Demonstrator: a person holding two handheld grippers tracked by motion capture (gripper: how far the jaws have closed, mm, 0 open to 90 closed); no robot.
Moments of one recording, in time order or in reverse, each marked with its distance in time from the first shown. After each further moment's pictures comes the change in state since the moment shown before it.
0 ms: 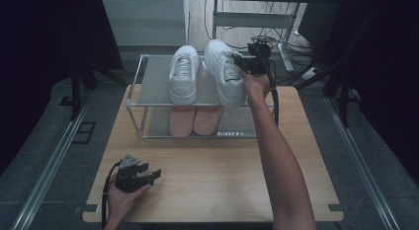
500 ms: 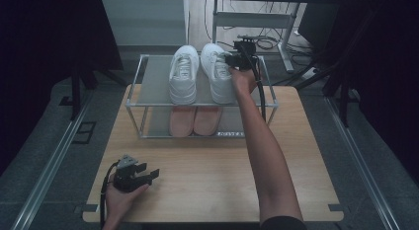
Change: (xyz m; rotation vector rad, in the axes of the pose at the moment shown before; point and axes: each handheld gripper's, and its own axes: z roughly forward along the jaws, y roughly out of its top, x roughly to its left) left arm 0.005 -0.002 -0.001 -0.001 0.002 -0.011; right arm 0.012 0.002 0.050 0.066 -0.058 0.005
